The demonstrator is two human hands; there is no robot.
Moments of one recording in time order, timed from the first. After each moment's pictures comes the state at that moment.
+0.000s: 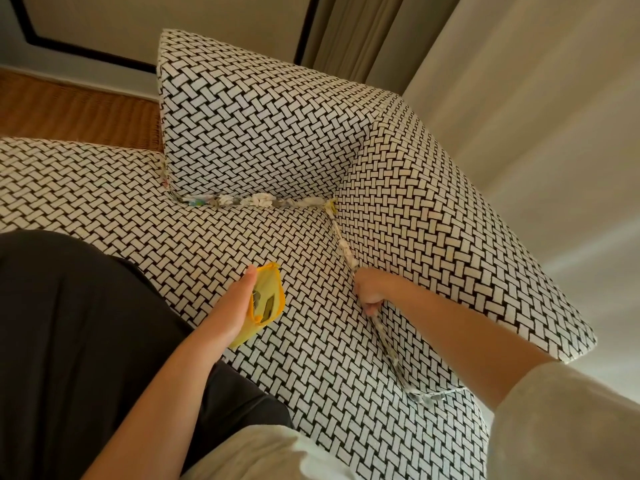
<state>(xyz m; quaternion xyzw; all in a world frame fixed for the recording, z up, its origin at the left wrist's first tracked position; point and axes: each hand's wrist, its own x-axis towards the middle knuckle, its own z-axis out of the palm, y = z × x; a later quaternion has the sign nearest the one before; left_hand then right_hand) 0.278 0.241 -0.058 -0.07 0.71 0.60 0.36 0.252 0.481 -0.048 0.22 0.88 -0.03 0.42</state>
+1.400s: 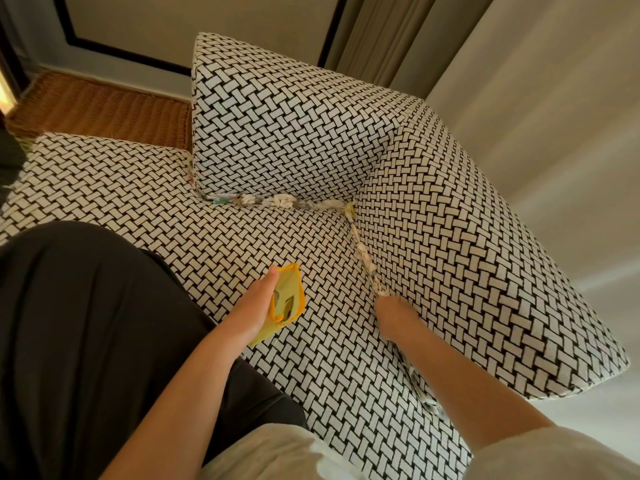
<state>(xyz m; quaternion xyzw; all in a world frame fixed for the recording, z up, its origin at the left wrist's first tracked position) 0.278 0.239 -0.050 -0.06 0.70 0.61 0.36 0.300 0.474 -0.073 0.16 0.94 0.14 0.26</state>
